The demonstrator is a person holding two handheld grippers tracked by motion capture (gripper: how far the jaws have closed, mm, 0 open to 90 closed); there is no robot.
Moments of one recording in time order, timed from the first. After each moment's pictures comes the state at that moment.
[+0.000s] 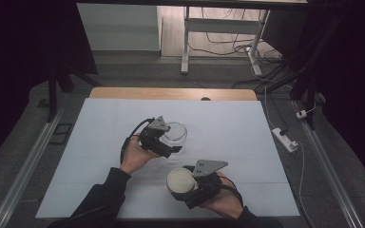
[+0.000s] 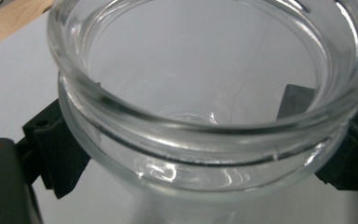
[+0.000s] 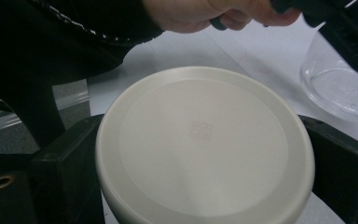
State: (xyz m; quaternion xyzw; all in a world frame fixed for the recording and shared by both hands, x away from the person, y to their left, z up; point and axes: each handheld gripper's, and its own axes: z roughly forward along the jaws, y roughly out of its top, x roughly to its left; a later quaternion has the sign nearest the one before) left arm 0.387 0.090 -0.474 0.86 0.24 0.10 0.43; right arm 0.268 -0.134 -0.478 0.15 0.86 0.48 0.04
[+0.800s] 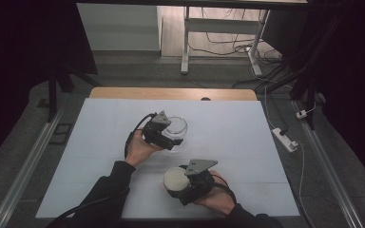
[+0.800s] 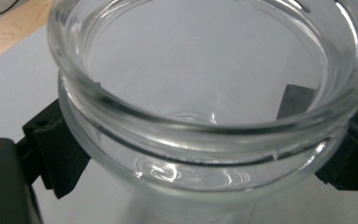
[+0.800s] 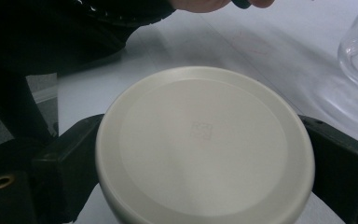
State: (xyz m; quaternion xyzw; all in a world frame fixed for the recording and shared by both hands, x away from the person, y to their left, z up) left arm 0.418 0.087 -0.488 0.86 0.26 0.12 0.43; right arm 0.284 -0.119 -0.505 0.16 0.88 0.45 0.05
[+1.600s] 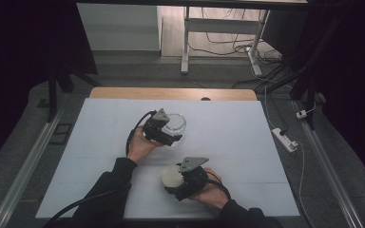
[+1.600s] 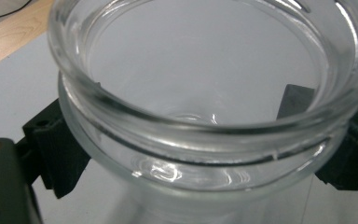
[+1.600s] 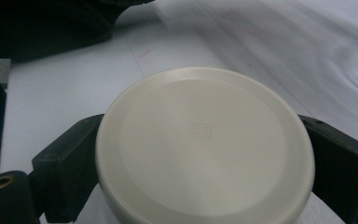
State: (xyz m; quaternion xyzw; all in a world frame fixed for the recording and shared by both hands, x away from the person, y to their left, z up) left arm 0.438 0.090 -0.501 0.85 0.27 0.13 0.43; right arm 0.303 -0.105 -0.528 0.16 0.89 0.43 0.06
